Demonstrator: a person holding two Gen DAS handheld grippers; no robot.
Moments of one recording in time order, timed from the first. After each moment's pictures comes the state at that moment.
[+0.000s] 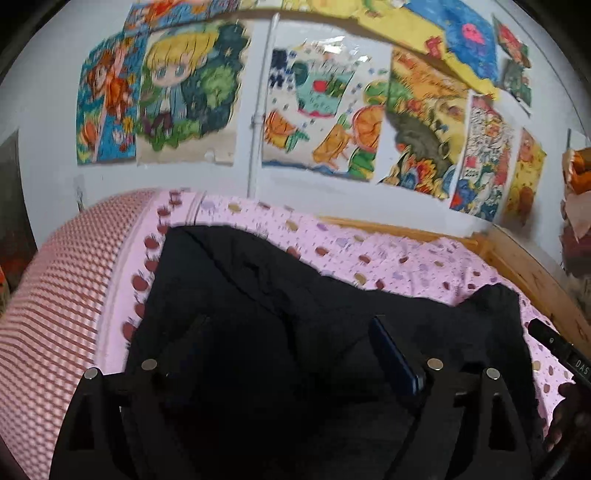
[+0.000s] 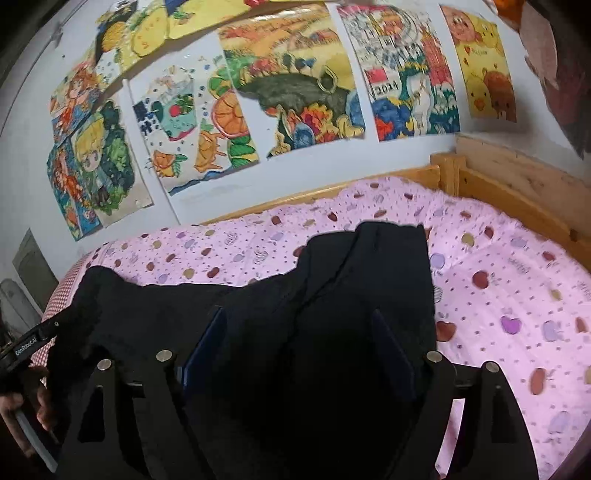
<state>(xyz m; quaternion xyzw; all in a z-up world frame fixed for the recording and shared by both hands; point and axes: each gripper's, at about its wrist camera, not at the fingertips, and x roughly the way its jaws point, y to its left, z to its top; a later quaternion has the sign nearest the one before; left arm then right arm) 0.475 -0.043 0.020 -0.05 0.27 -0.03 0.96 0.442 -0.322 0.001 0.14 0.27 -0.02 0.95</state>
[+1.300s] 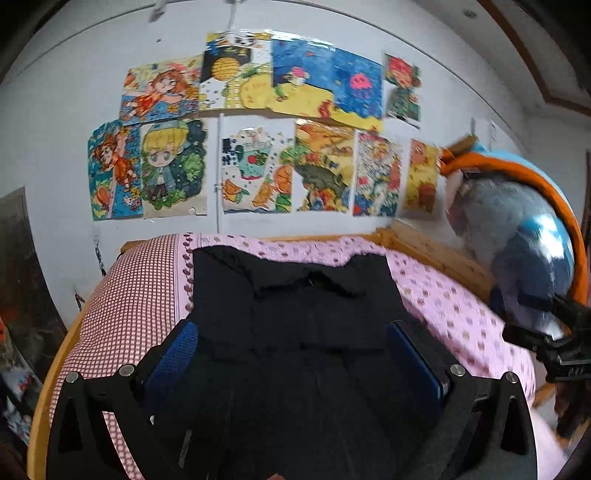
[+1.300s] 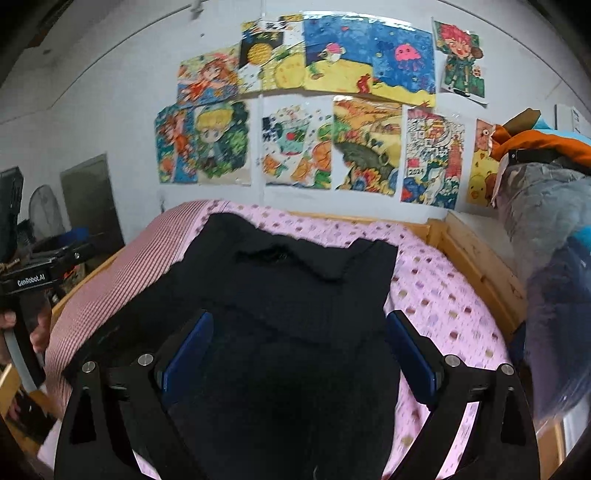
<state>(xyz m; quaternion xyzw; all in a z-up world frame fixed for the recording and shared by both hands) 0.146 -0.009 0.116 0.01 0.21 -0.14 0.97 0.100 -0.252 0.137 -0.02 0.26 0.04 0.96</state>
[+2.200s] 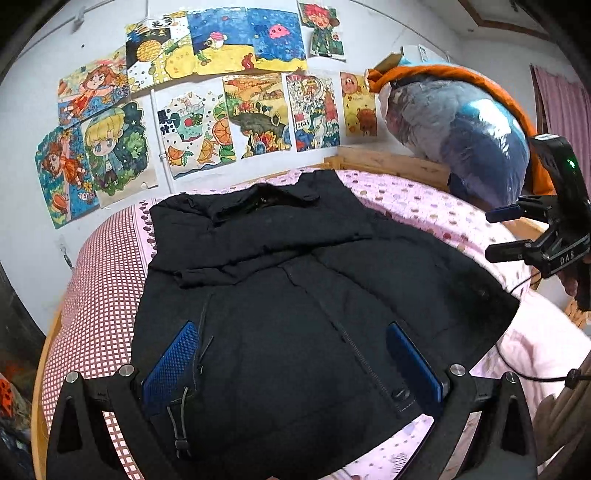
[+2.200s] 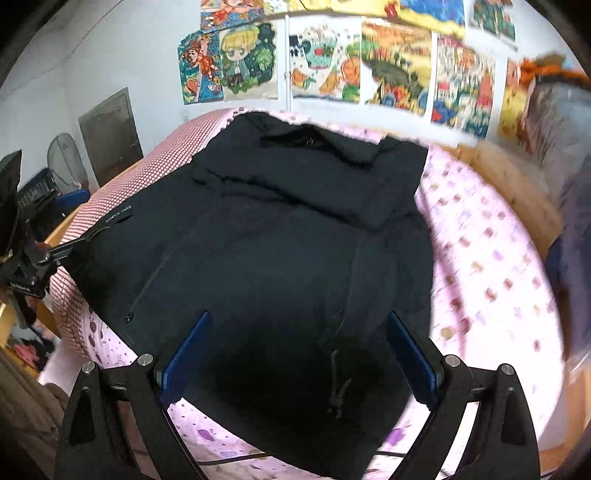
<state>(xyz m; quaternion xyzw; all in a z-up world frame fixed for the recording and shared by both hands) 0.087 -0.011 0.039 0.12 0.26 -0.23 0.93 0.056 -0.262 0.055 -0.06 0.37 0.08 0.92</state>
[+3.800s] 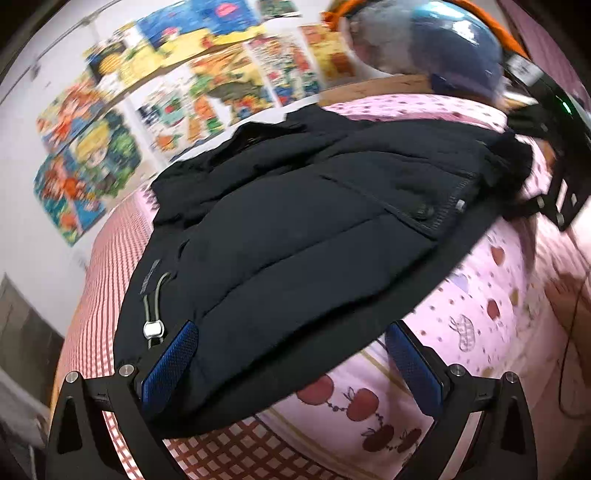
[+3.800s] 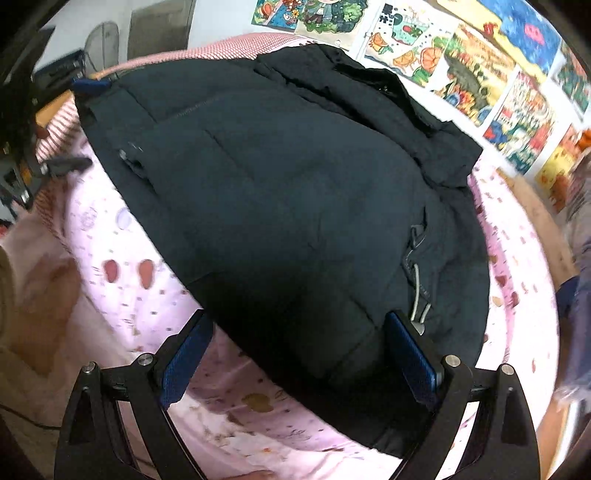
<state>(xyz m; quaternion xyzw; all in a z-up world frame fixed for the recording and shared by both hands) 0.044 0.002 -0.061 0.26 0.27 -0.18 0.91 0.017 -0.206 -0.042 -0.23 0.42 0.11 0.87</state>
